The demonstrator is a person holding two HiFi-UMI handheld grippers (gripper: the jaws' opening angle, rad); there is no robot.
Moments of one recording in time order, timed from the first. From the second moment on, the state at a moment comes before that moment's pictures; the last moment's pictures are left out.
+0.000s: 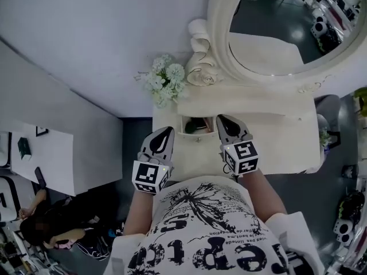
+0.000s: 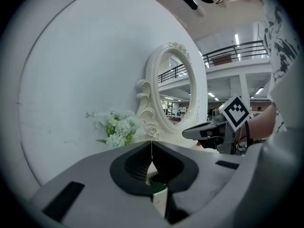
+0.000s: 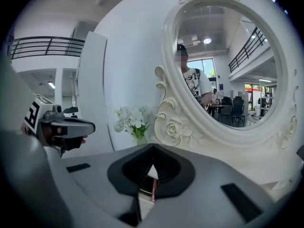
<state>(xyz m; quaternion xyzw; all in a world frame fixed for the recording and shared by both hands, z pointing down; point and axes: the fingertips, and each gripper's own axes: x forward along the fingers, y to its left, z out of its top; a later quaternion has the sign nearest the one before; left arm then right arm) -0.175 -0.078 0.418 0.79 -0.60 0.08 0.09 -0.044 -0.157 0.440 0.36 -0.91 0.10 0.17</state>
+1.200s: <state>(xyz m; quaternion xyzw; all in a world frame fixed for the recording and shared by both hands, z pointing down) -0.168 -0.093 0.376 0.80 -0.59 0.08 0.06 -0.022 -0.144 0.385 0.38 -0.92 0.08 0.07</state>
